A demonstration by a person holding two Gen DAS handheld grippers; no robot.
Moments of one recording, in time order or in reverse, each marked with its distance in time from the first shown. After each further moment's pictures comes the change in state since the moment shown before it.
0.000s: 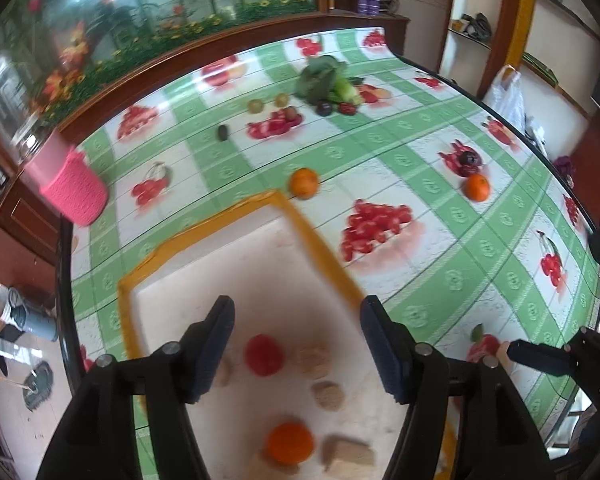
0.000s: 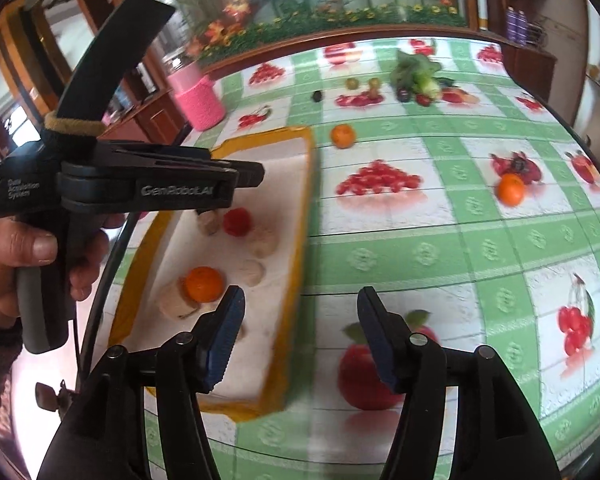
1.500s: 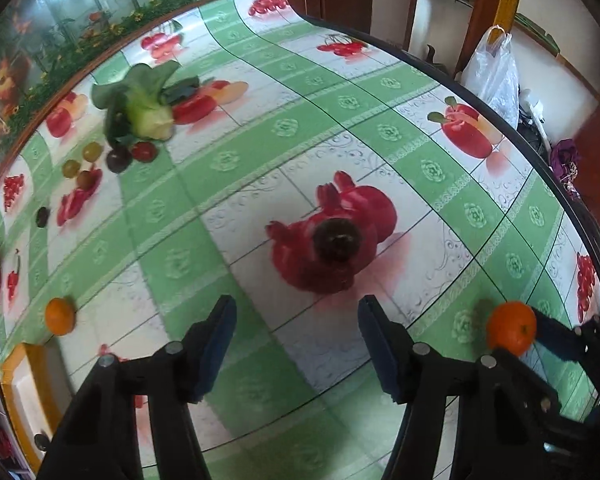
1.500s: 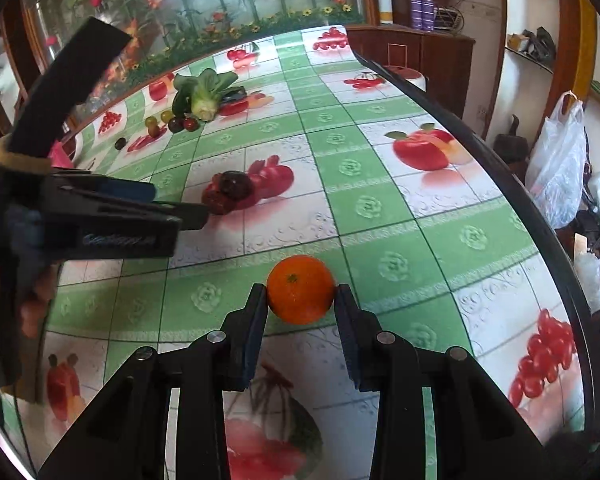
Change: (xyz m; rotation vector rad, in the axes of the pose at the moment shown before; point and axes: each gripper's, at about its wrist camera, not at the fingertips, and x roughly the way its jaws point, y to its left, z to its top) left arm 0.130 -0.207 0.122 0.043 0.121 -0.013; right arm -0.006 -0.259 0.023 0.084 -0.058 -0.191
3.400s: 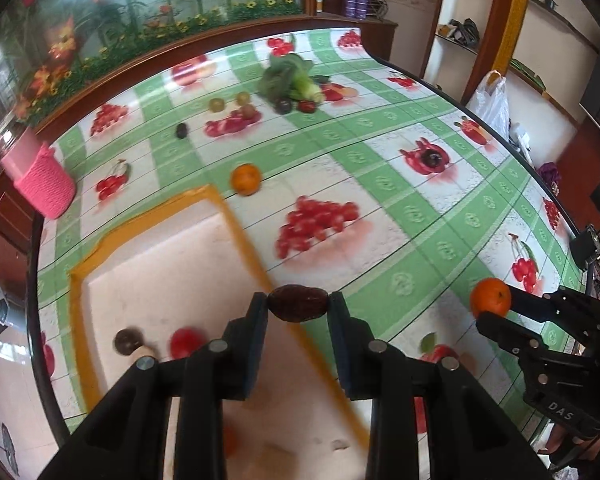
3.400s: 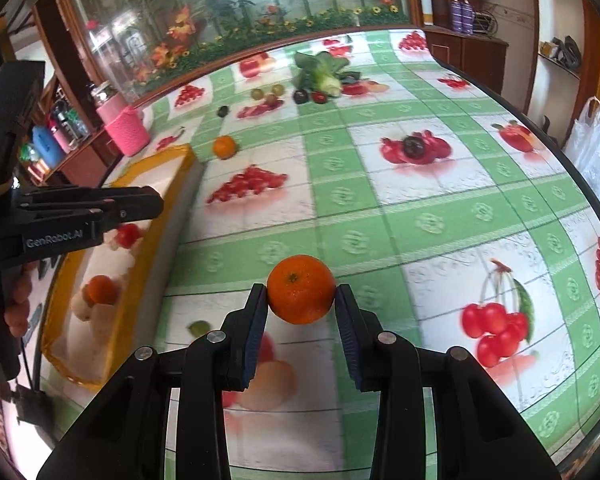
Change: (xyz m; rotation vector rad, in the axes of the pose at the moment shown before) left arm -0.110 0.170 -0.155 -0.089 -0.136 -0.038; right arm -0.038 0.174 -0.044 -0.039 0.010 0.106
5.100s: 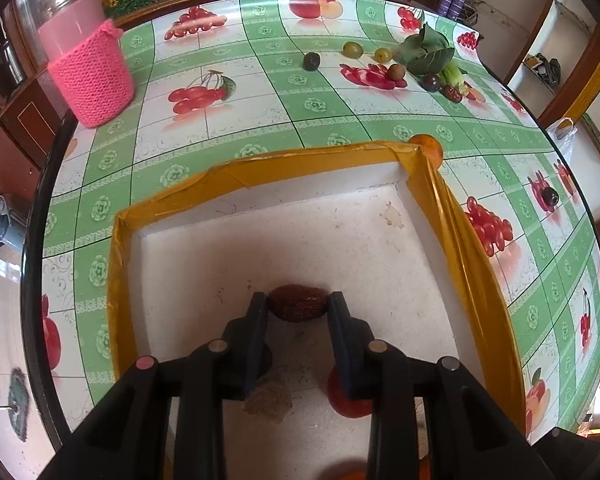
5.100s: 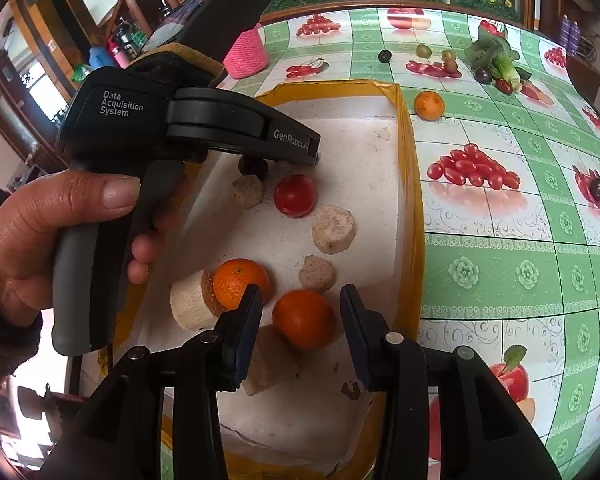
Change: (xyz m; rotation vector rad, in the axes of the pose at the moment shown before) left arm 0.066 0.118 -0.006 -0.242 0.117 0.047; right arm 0.068 0.152 -0.003 -0.198 0.183 0.150
